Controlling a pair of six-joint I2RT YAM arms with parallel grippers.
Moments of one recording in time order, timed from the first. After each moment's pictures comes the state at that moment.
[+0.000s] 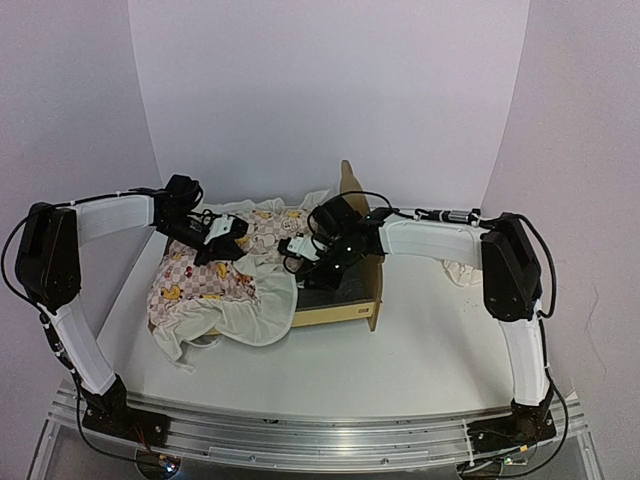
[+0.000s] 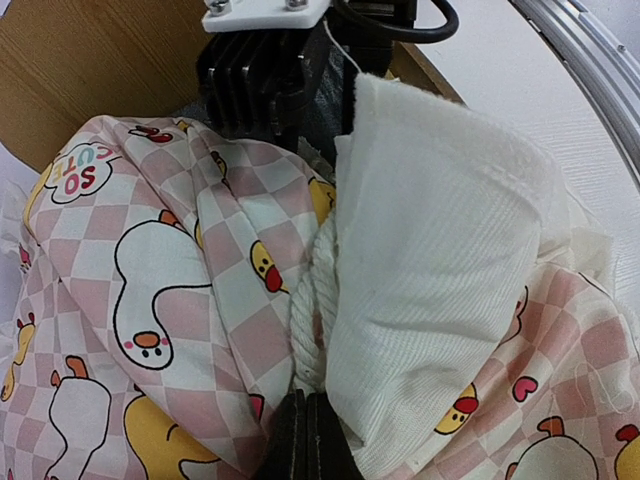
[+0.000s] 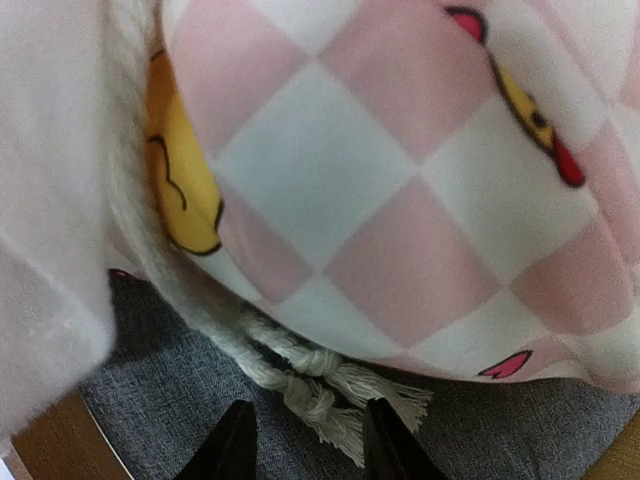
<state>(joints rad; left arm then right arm) -0.30 1.75 1.33 -0.63 0.82 1.31 0.83 2.19 1.81 -0.60 -0.13 -0.47</state>
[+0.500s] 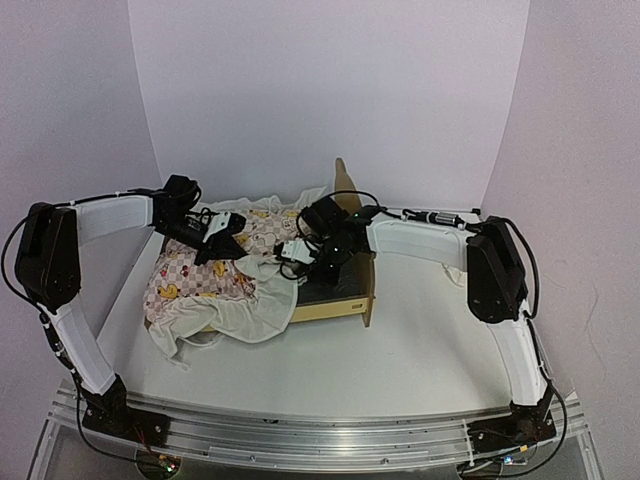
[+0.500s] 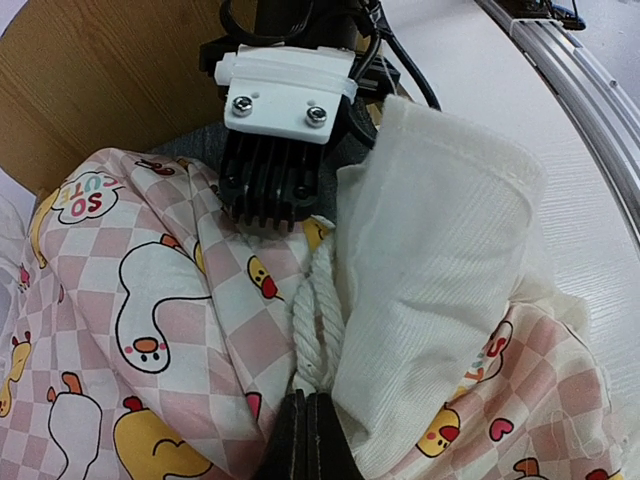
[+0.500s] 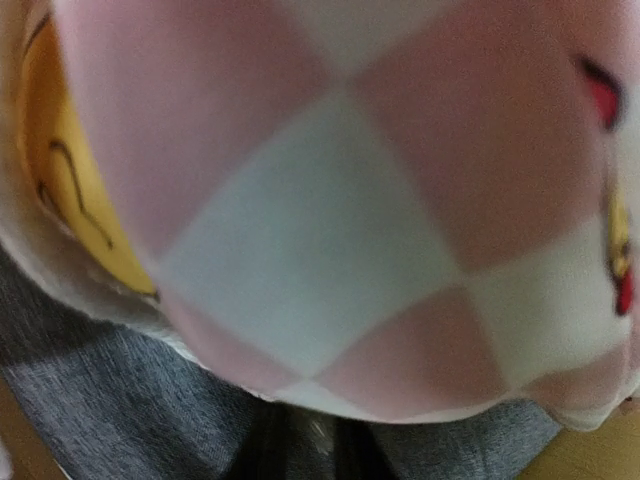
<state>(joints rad) -0.29 1.75 1.32 -0.62 0.89 1.26 0.85 2.29 1.96 -0.69 0.04 -0.64</state>
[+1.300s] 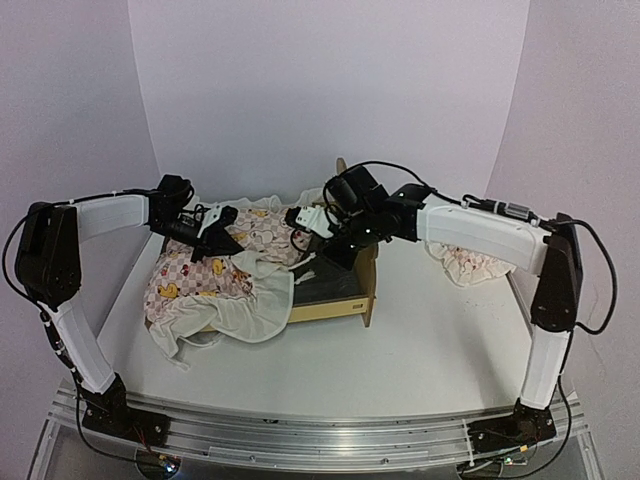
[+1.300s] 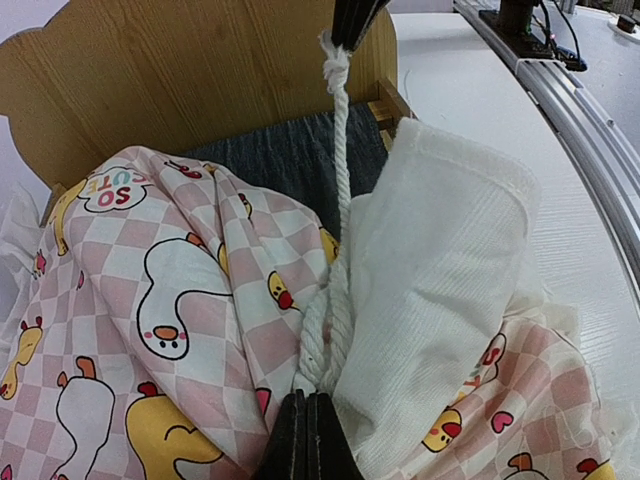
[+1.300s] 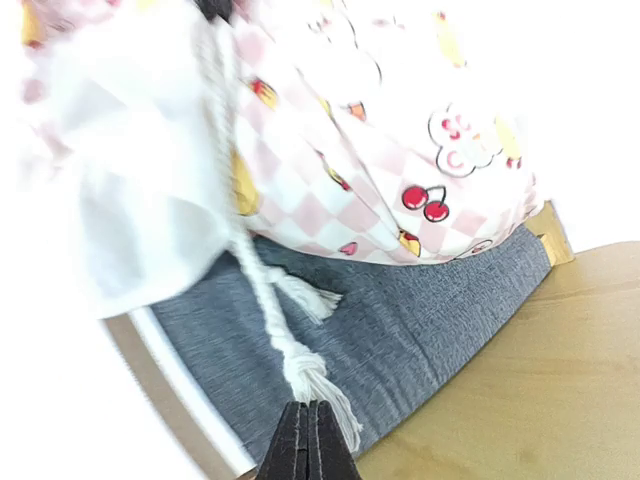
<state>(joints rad) -0.24 1.76 1.32 -0.60 0.98 1.21 0.88 1.94 1.75 -0.65 0.03 -0.45</state>
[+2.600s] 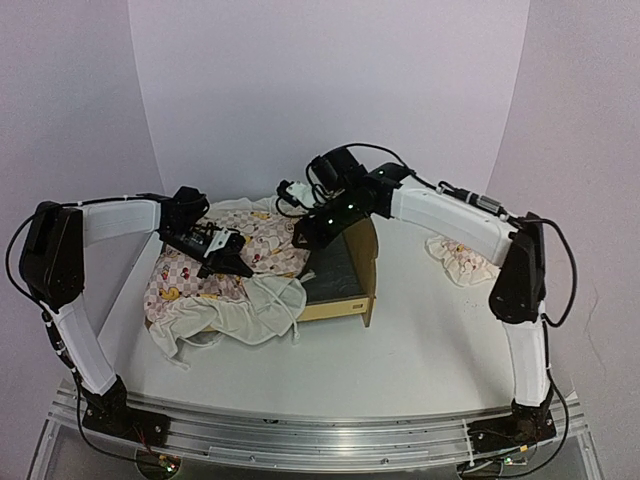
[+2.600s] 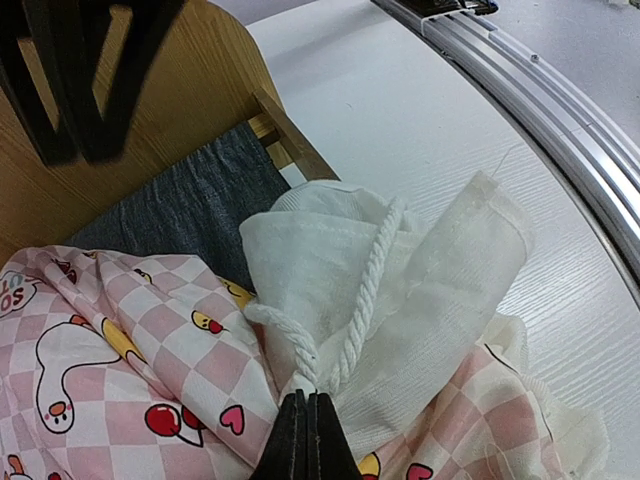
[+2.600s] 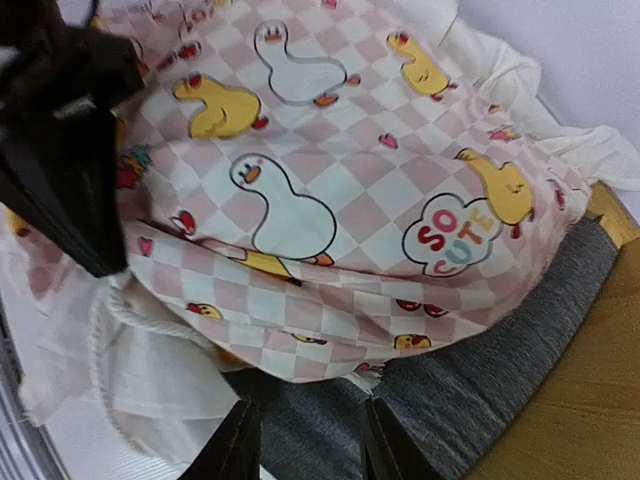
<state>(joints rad) -0.34 1.77 1.30 -0.74 1.00 1.52 0.86 2.13 2.12 -0.81 -0.11 -0.10</state>
